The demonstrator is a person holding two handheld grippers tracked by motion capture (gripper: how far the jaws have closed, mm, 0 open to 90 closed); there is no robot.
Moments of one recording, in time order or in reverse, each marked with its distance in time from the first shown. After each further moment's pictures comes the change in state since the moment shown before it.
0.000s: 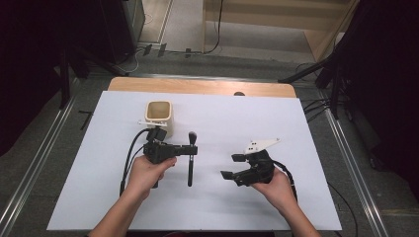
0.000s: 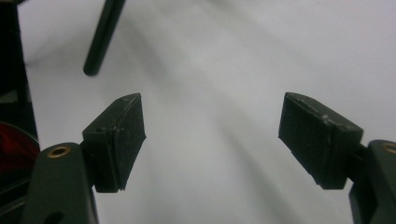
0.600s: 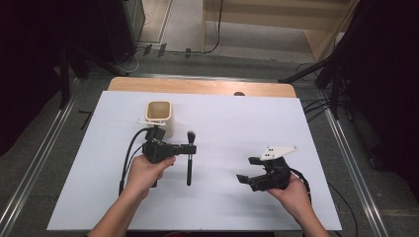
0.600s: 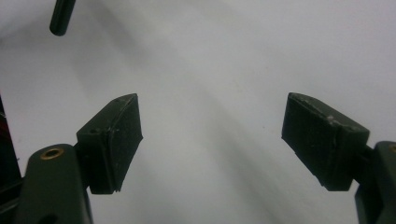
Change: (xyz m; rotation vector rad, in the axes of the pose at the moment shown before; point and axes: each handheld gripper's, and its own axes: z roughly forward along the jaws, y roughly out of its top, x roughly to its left) left arm 0.001 0.001 -0.003 -0.005 0.005 -0.007; right arm -0.010 -0.031 -0.028 -0.009 -0.101 0.010
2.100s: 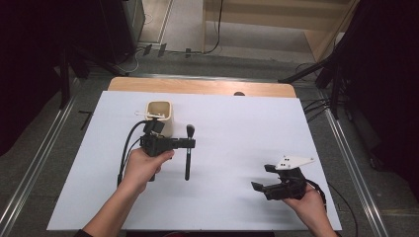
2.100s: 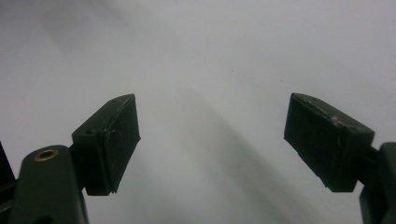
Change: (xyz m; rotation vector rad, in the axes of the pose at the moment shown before) left arm -0.012 0.021 -0.010 0.007 0.034 0.021; right arm -0.007 -0.036 -0.024 0.017 -0.074 0.035
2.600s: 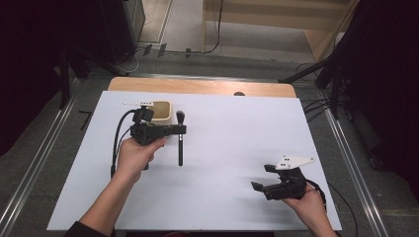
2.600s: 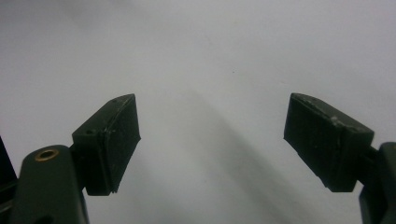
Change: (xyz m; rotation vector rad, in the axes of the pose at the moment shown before) left arm 0.007 0.023 -0.026 -0.104 0.067 0.025; right arm 0.000 0.000 0.000 -0.002 0.004 0.001
